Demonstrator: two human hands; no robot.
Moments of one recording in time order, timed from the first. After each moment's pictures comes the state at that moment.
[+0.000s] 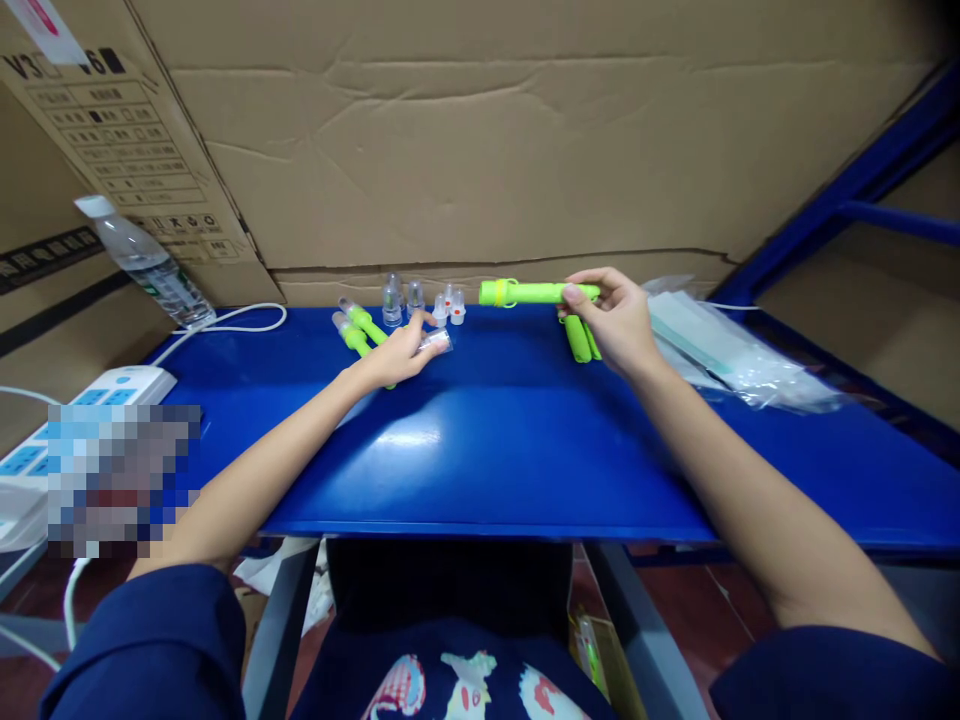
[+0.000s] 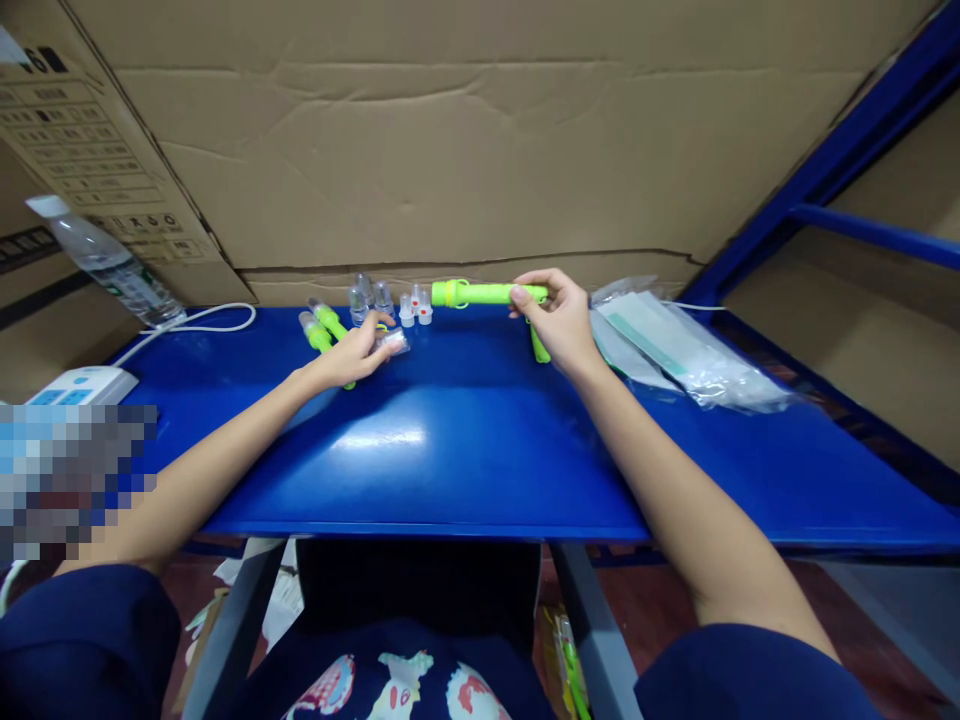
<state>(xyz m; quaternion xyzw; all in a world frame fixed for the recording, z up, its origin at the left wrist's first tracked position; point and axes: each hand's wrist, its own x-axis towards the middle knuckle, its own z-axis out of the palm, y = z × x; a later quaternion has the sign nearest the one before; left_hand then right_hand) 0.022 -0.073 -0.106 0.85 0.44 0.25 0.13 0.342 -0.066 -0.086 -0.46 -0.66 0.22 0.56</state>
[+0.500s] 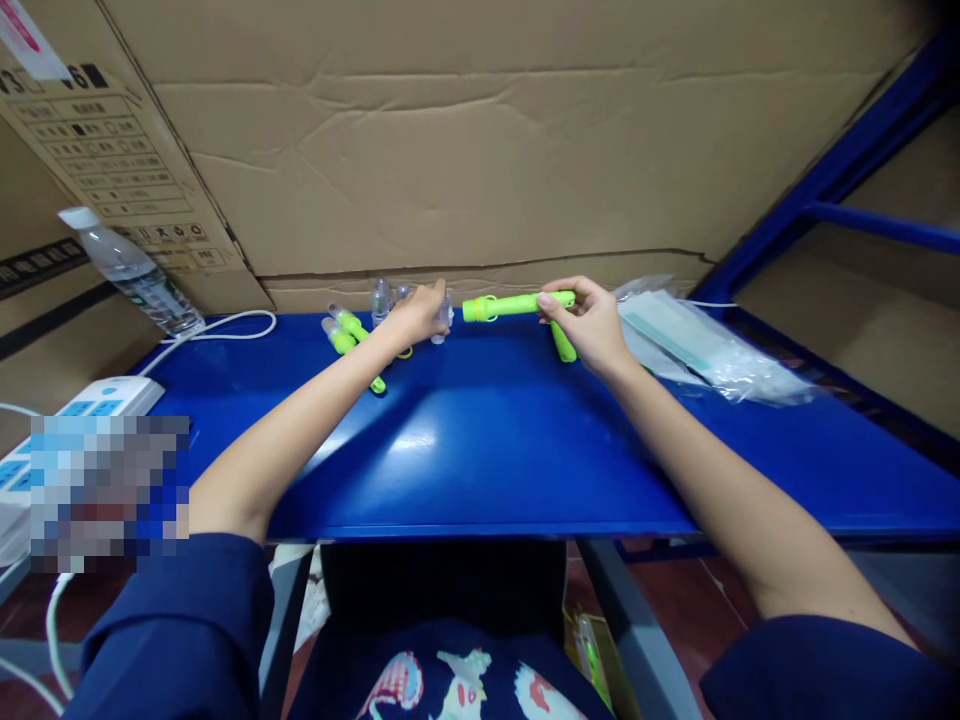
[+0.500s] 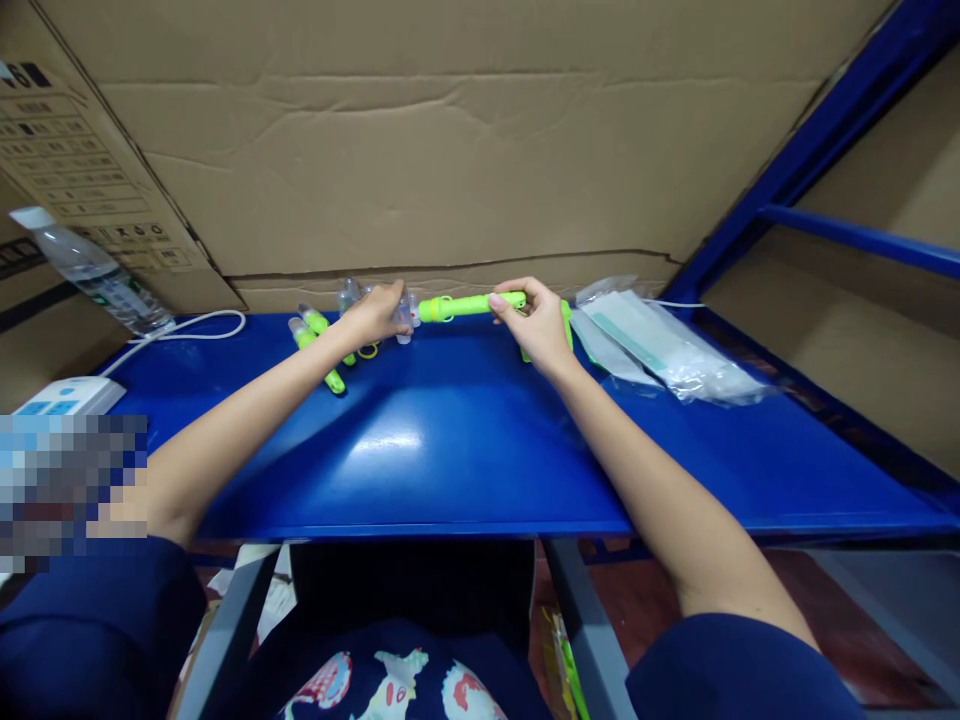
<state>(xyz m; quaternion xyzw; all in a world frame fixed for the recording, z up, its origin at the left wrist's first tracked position) 0.072 -0.007 -0.077 0.84 0.52 0.16 0.00 0.338 -0.063 -0.091 -0.46 -0.64 0.24 0.56</state>
